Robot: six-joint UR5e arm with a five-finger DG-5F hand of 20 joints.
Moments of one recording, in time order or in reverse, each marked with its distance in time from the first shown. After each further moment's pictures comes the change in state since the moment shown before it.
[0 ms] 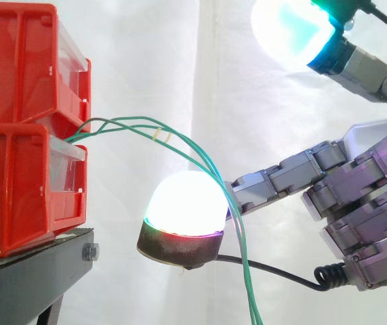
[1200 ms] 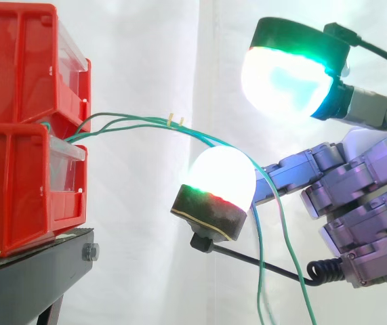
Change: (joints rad) arm 0.000 0.000 0.000 -0.007 0.029 -0.007
